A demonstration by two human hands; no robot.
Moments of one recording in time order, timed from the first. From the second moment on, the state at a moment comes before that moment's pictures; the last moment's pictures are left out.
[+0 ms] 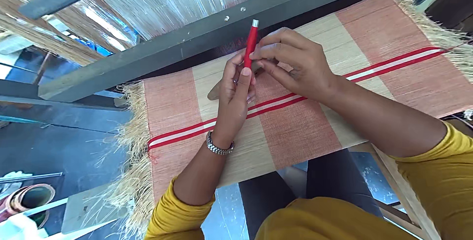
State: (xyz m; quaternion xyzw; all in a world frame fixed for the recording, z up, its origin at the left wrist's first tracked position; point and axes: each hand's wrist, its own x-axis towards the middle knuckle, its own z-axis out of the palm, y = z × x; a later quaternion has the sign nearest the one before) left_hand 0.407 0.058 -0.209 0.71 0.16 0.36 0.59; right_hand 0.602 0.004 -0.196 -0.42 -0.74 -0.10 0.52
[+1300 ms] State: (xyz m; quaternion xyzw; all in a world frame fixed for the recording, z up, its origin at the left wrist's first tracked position) left_hand 0.404 0.056 -0.206 0.72 0.17 0.38 0.56; right_hand 0.629 0.009 -0.192 -0.64 -0.65 0.03 0.41
